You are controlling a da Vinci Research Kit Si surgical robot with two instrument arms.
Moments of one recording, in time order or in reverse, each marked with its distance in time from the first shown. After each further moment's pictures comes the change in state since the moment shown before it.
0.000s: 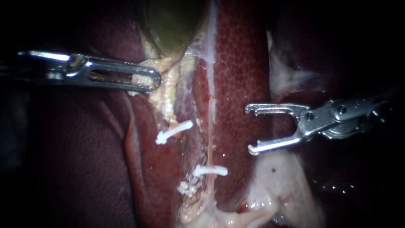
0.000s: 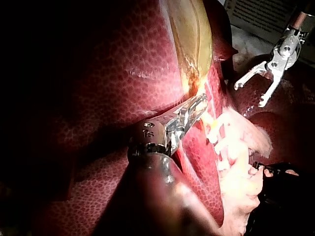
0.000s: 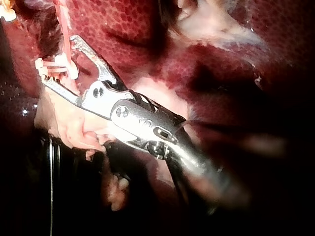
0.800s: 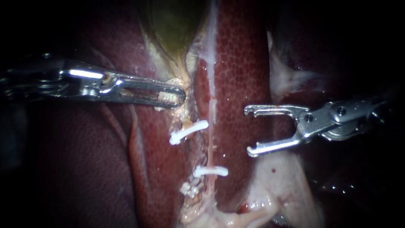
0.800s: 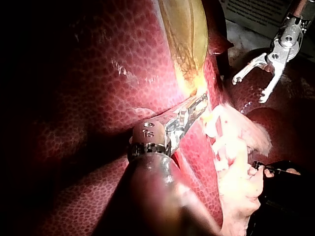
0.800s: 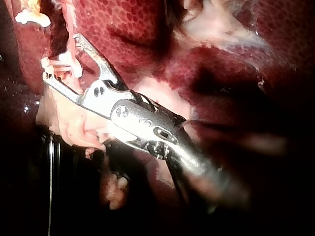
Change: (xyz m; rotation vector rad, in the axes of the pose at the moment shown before) right arm 0.001 0.000 0.000 -0.001 0.011 -0.013; left arm 0.003 0.001 0.005 0.010 0.037 0.016
